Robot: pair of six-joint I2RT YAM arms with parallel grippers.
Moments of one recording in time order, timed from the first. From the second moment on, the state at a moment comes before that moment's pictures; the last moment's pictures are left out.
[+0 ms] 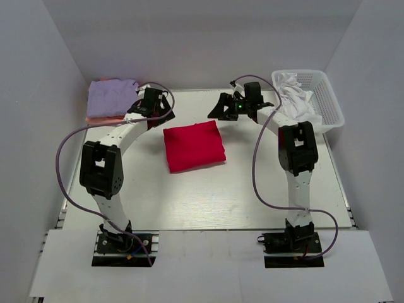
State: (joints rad) left arm -0.29 1.84 1.46 -0.42 -0.28 -0.63; right arm 0.31 2.22 1.71 -0.09 -0.78 0.41
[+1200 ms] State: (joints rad) left arm -0.24 2.06 1.42 -0.17 0.11 -0.56; right arm 0.34 2.49 1.91 -0.02 -0.90 0.51
